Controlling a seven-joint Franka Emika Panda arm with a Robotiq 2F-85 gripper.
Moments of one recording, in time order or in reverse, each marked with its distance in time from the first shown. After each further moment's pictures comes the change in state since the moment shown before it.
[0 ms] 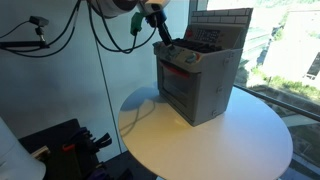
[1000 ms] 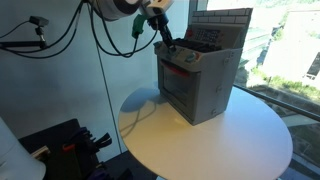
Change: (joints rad) arm -0.009 0.019 -0.006 -0.005 0.000 0.022 0.026
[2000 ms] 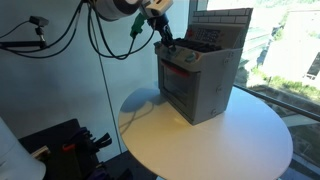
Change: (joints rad) arm -0.003 -0.002 0.000 -0.003 -0.001 -0.004 0.133
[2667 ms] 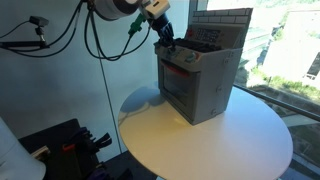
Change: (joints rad) arm 0.000 -0.003 0.000 0.000 0.007 -0.008 0.223
